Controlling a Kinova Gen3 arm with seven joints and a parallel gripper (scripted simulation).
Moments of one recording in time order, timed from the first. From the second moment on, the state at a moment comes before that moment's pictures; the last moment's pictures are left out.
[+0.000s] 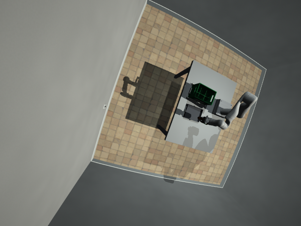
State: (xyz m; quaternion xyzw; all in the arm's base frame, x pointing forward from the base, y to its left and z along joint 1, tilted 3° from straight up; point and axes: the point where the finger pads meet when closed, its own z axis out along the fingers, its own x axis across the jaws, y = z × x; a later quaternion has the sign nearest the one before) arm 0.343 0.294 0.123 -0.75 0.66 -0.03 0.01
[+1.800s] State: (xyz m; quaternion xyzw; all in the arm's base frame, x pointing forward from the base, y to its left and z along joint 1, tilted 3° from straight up) arm 0.343 0.294 0.123 -0.66 0.75 -0.03 0.01
